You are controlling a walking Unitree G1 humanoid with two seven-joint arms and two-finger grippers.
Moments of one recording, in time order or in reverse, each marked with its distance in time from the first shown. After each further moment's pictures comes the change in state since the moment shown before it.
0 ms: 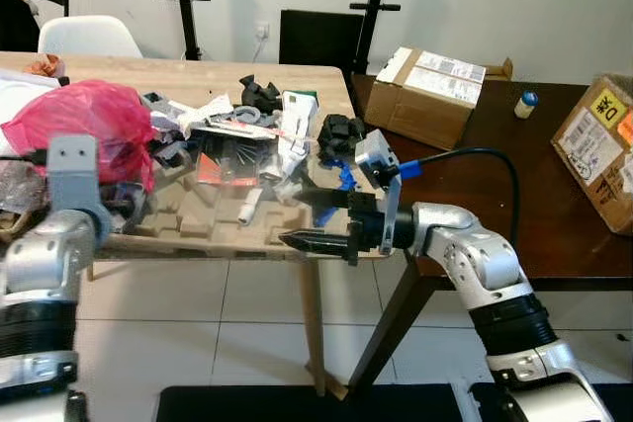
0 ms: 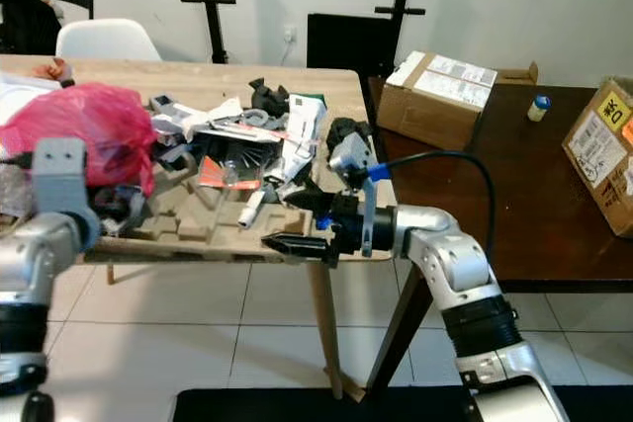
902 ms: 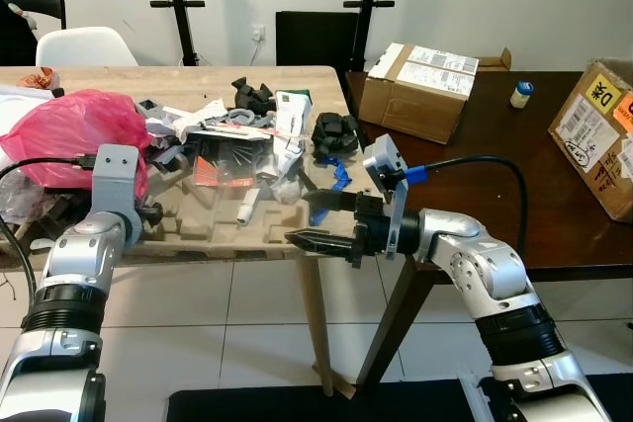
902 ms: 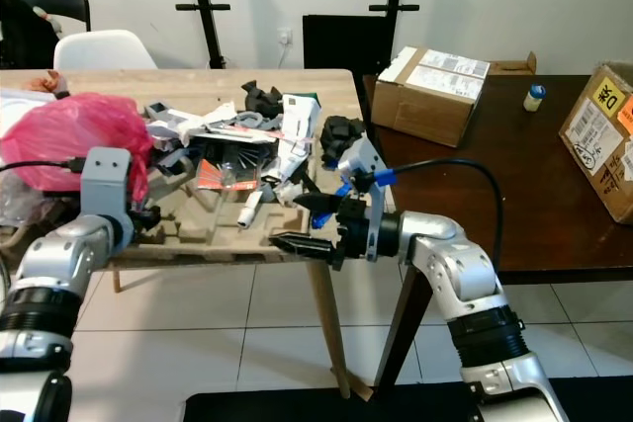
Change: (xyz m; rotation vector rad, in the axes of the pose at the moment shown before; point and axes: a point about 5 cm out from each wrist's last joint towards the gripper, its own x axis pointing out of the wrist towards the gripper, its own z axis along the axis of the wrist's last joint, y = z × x) left arm 0.022 -0.014 -0.013 0.159 0.041 -0.049; right arm -0.005 0.000 0.000 -0.001 -0.016 -0.053
